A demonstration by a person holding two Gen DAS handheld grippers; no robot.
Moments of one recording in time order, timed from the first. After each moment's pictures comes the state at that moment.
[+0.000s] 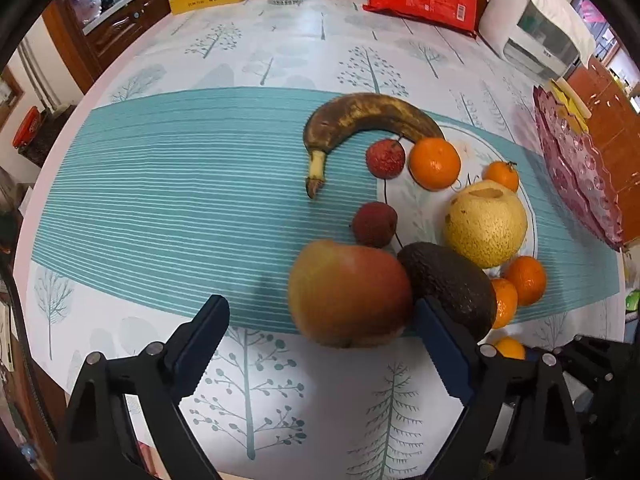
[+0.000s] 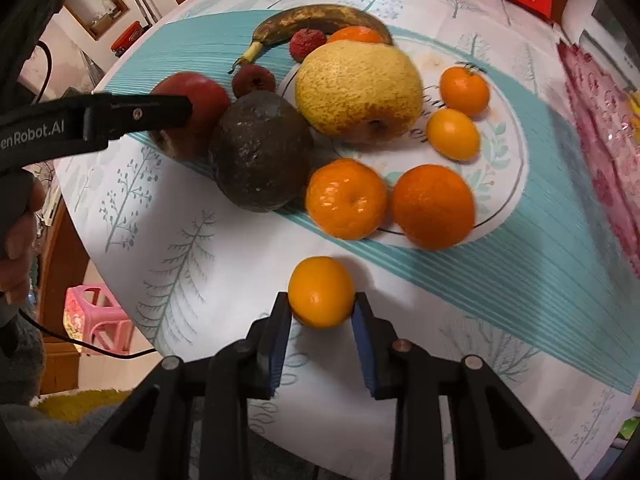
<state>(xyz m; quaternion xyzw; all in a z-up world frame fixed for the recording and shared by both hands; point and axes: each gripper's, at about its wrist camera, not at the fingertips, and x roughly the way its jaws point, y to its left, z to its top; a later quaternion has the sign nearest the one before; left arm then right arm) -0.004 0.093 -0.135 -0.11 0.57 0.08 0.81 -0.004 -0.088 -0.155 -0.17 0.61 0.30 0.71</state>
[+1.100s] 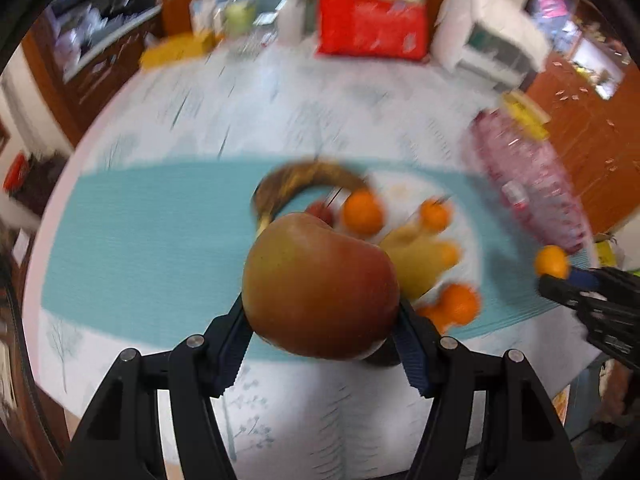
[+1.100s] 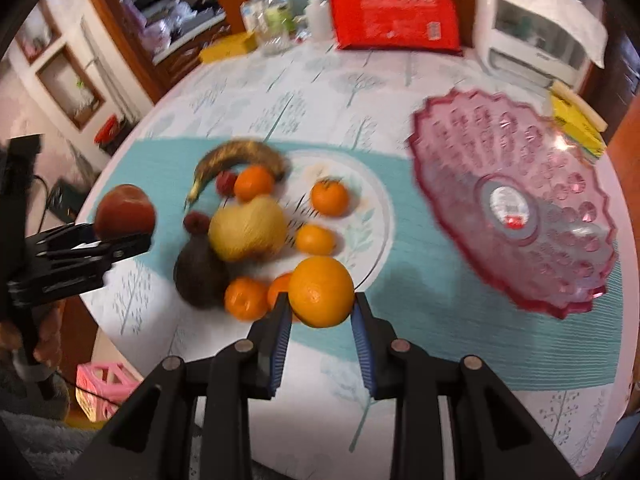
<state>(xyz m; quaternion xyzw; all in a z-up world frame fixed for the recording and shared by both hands) 0.005 0.055 -0.057 -0.08 0.51 0.03 0.85 0.052 -0.174 -0.072 -0.06 0.53 0.26 0.81</state>
